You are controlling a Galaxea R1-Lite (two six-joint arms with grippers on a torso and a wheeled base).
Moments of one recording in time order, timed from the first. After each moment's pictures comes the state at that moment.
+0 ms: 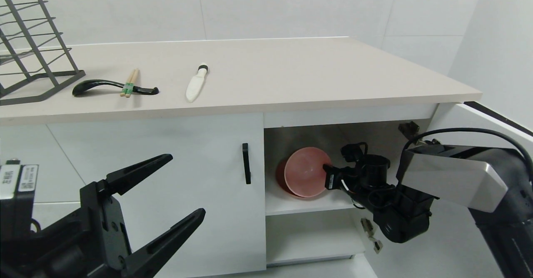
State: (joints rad) left arm -0.62 1.36 0.00 -1.57 -0.29 0.00; right arm 0.36 2.55 -0.86 -1.37 0.03 0.20
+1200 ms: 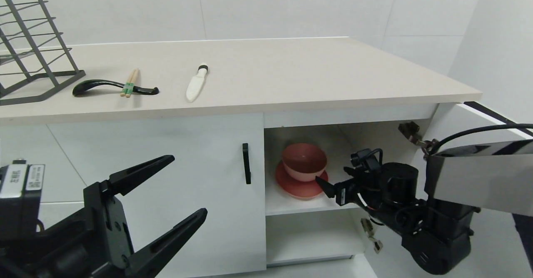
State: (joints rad) left arm -0.62 1.37 0.00 -1.57 -0.29 0.00; right arm 0.42 2.34 -0.48 -1.55 0.05 0.06
